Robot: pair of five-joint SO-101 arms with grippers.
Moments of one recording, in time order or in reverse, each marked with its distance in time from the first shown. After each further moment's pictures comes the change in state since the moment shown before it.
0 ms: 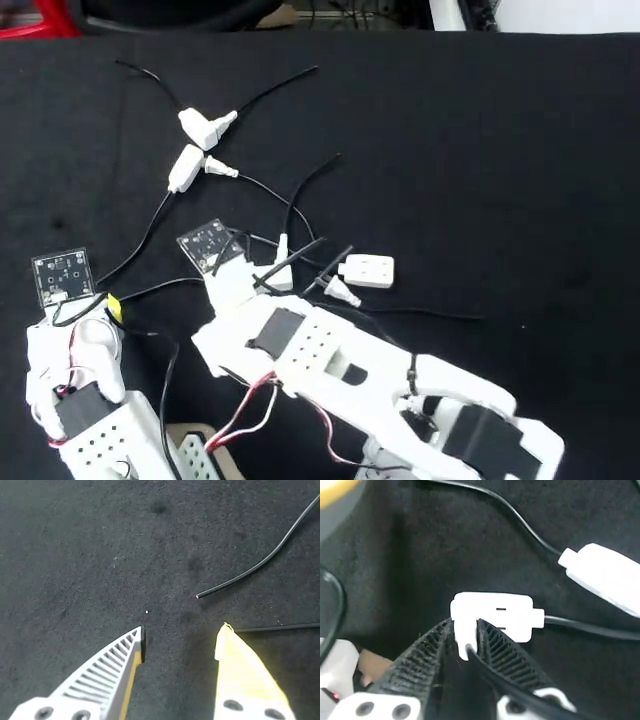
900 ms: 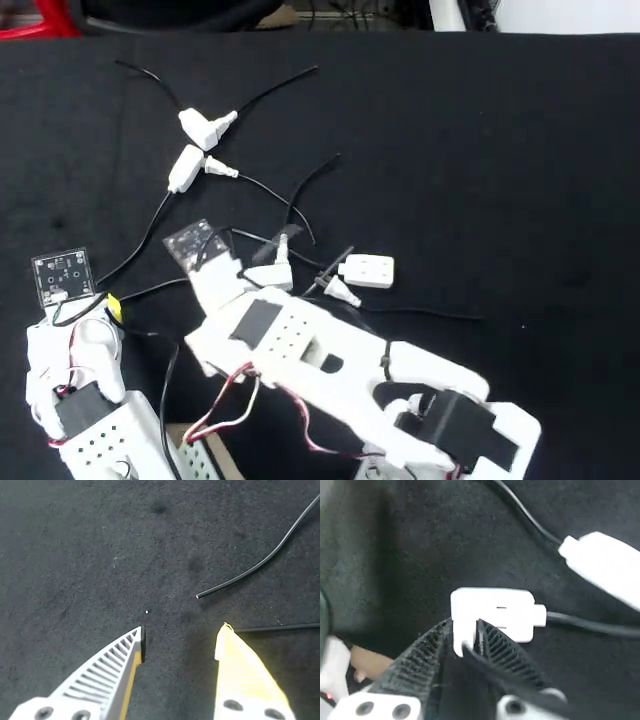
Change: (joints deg) left arm 0.0 0.0 0.0 0.0 0.0; right arm -0.8 8.2 -6.6 4.7 0.0
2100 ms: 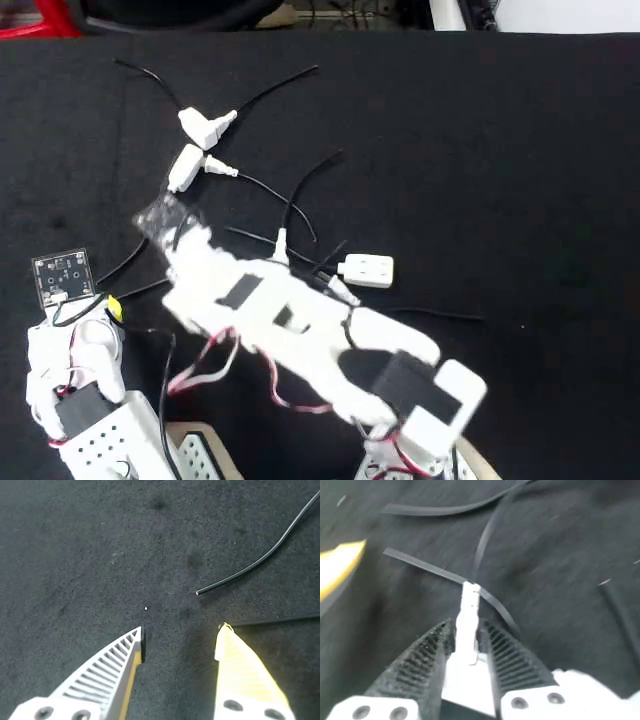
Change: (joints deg) left arm 0.0 0.0 0.1 0.7 0.1; right arm 5.8 15.4 -7.9 -23.6 17.1
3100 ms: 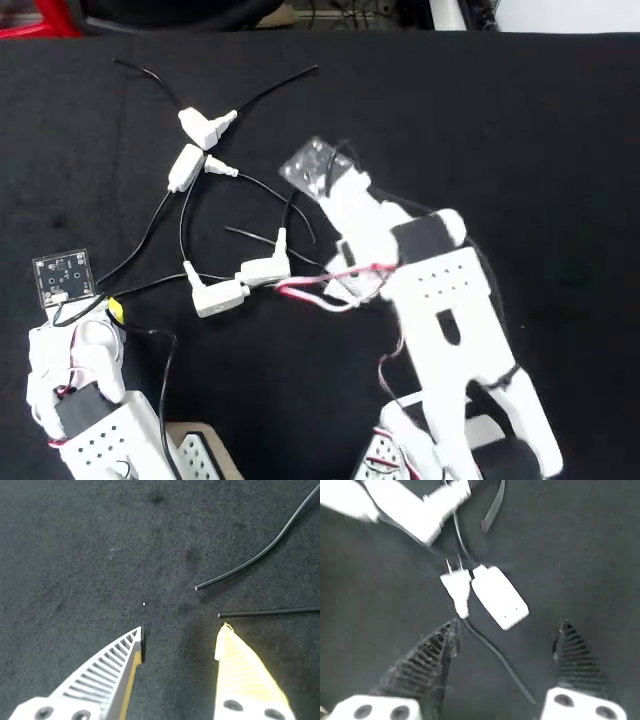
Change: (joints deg) left arm 0.0 0.0 0.0 1.1 -0.1; right arm 35.5 -36.4 -2.8 55.4 37.0
